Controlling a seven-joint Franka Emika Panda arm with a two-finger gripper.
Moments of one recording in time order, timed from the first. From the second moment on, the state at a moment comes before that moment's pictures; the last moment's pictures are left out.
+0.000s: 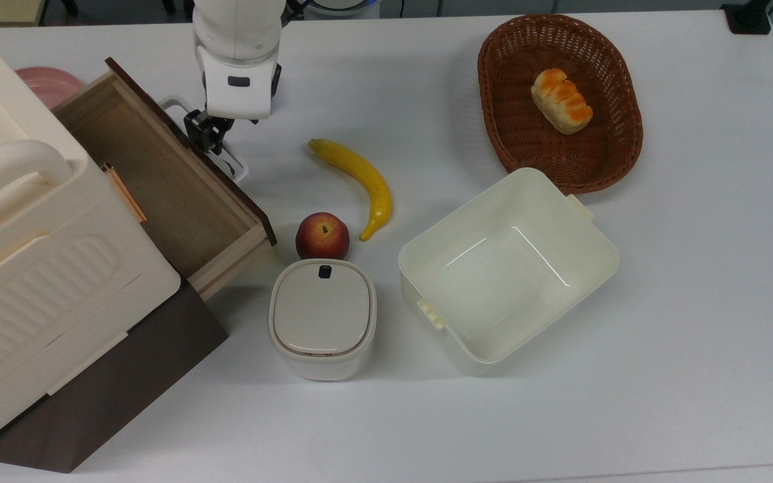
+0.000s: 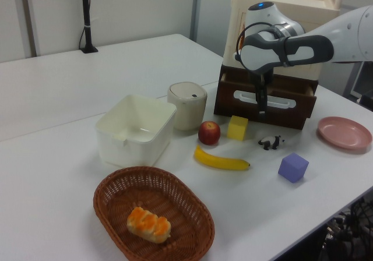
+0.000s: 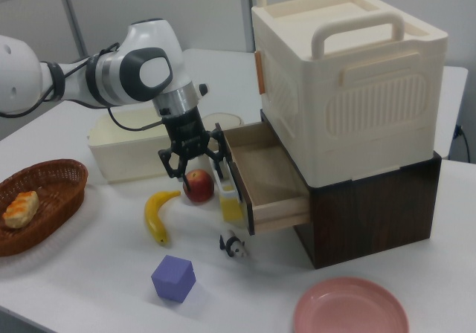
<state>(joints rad) -0.03 0.15 -0.05 -1.83 -0.26 1.94 -0.89</state>
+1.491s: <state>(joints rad) -0.01 0.04 0.00 -1.65 -0.14 1.66 -0.88</state>
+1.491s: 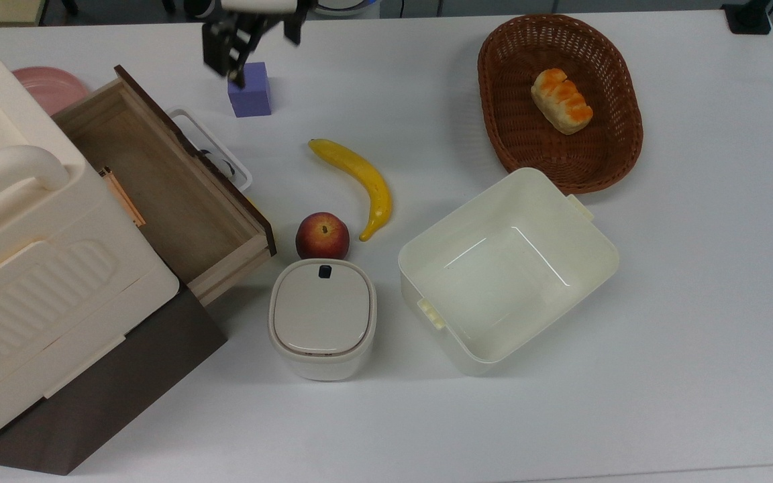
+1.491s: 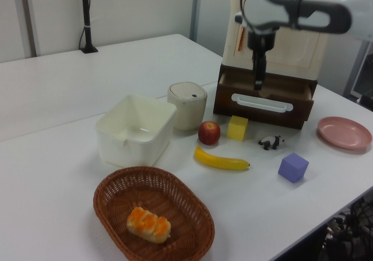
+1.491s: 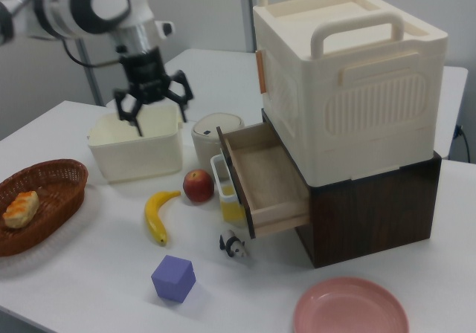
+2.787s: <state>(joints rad) 0.03 -0.02 -0.07 -1.65 -0.01 1.67 0.16</state>
